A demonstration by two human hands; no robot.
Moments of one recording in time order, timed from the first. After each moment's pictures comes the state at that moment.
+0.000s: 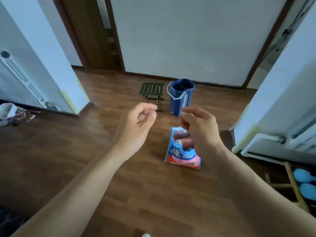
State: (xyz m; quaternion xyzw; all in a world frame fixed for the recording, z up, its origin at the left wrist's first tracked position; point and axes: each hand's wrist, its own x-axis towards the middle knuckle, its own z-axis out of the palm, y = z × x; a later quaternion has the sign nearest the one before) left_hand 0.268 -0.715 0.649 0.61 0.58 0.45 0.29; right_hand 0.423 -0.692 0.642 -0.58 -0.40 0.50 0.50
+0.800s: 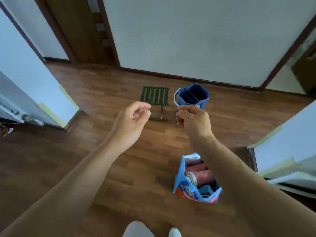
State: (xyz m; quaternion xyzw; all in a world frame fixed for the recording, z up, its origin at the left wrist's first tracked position) left_hand 0.155 -0.292 0.612 0.62 0.62 0.37 0.30; right_hand 0.320 -0.271 0.599 -0.61 -0.38 0.51 0.47
